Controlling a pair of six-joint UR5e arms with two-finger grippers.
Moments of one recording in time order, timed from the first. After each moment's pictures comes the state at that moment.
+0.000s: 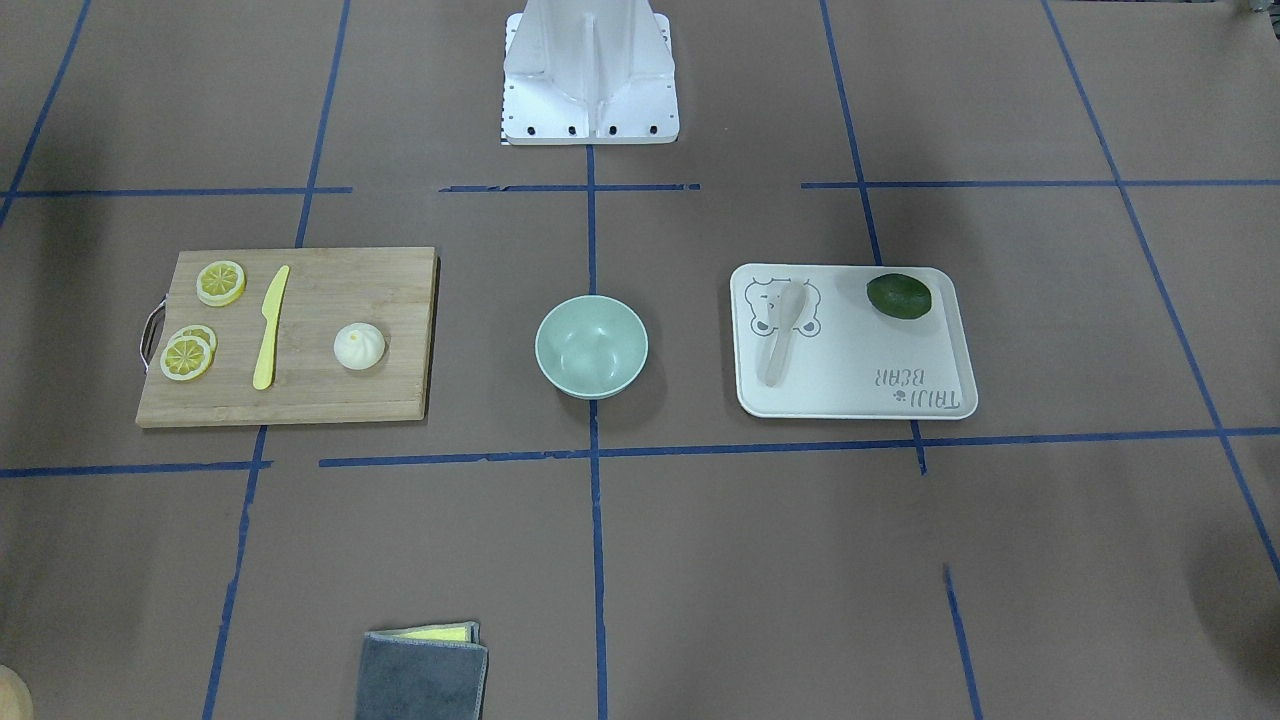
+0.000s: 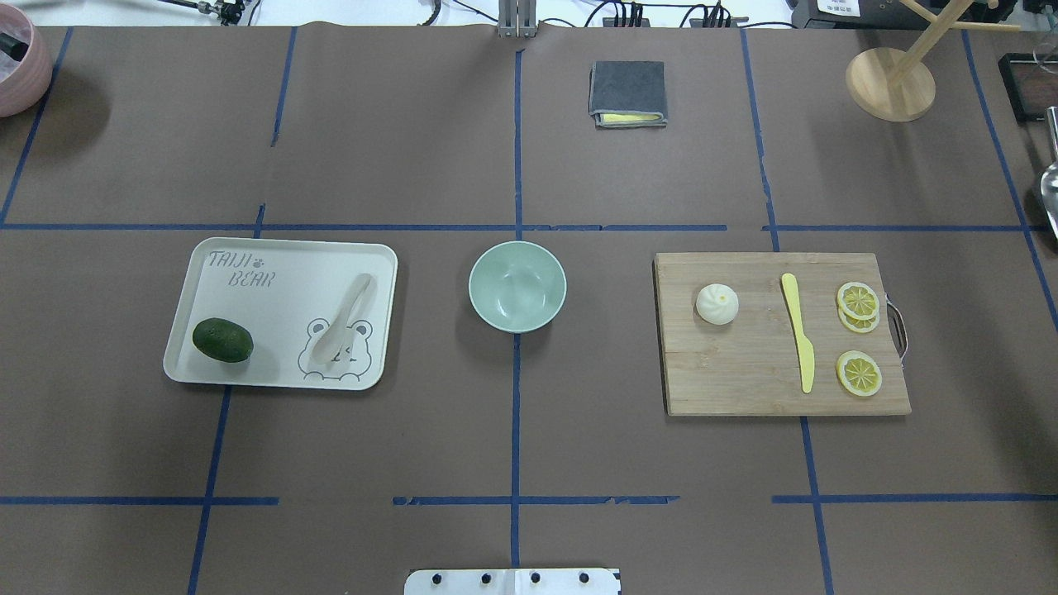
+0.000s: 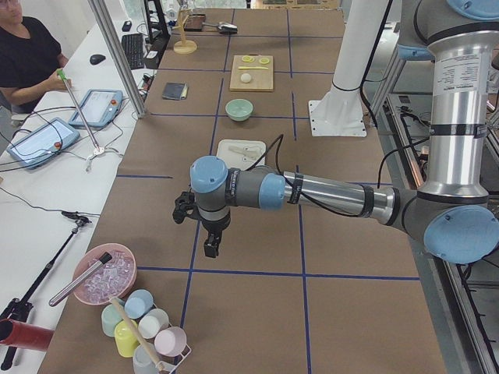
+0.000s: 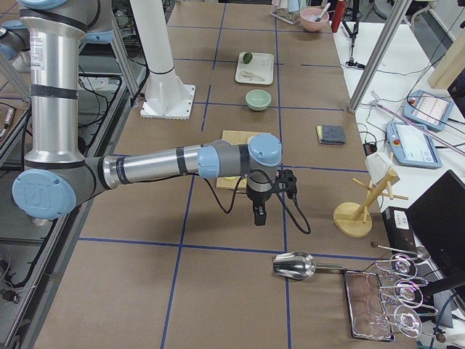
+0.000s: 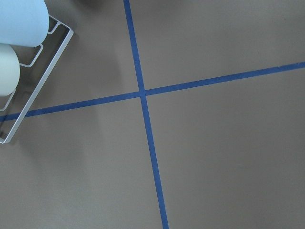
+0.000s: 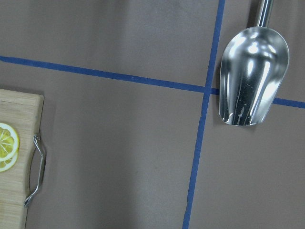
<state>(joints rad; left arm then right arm) -1.53 -1.53 -1.77 -1.51 -2.34 0.08 1.48 -1.64 1.84 -1.67 2.32 -0.01</state>
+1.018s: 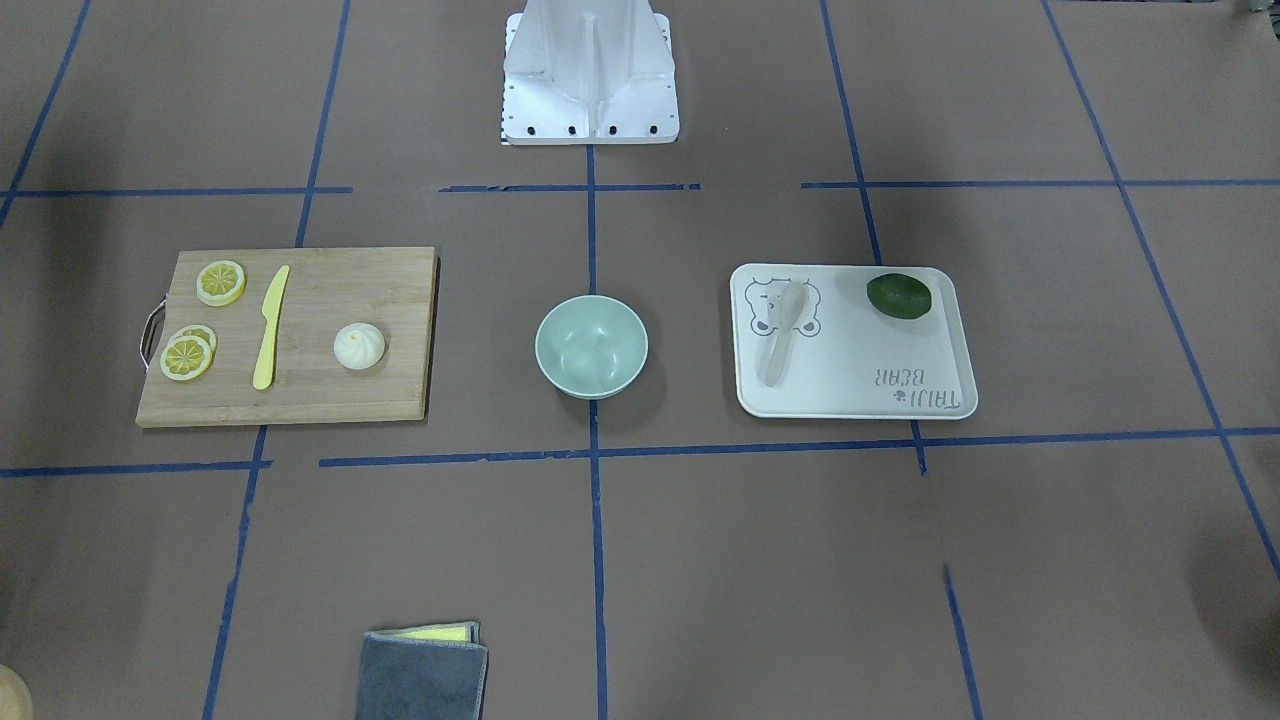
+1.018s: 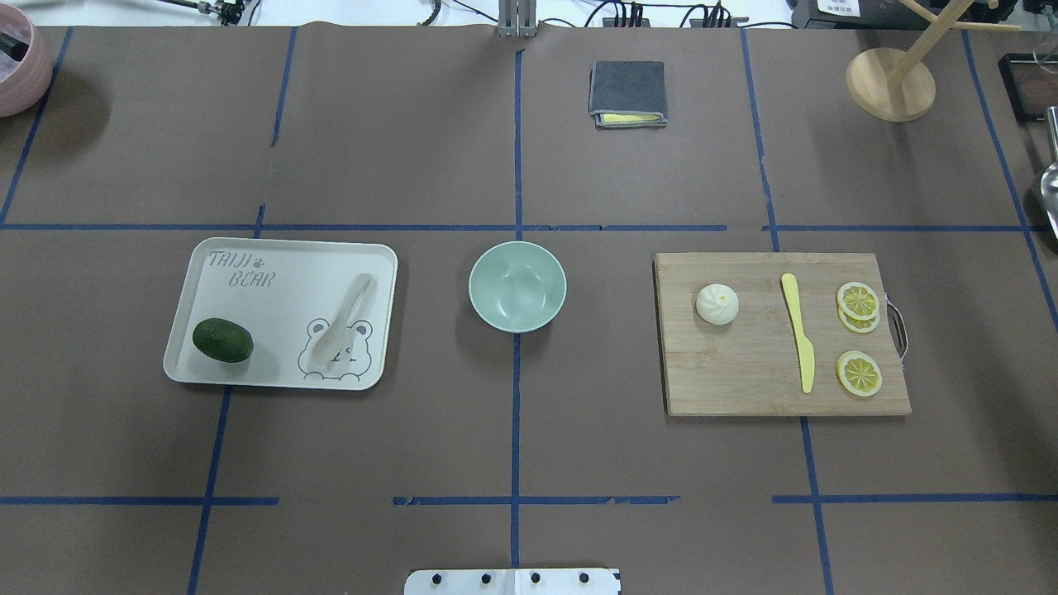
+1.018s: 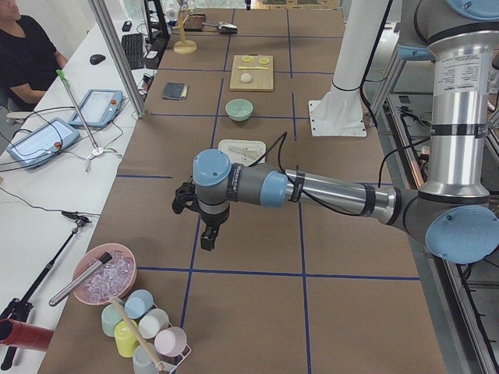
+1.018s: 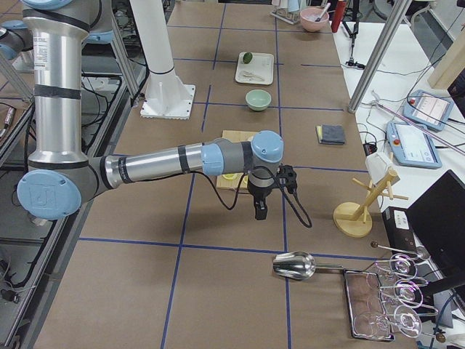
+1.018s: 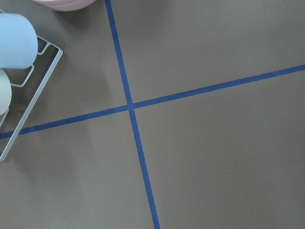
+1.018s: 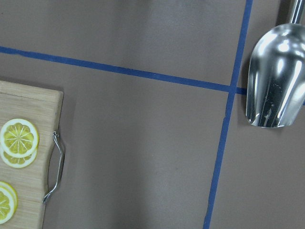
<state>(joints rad) -1.51 -1.52 -1.78 -1.63 -2.37 0.10 1.43 -1.63 1.84 -1.66 2.35 0.01</state>
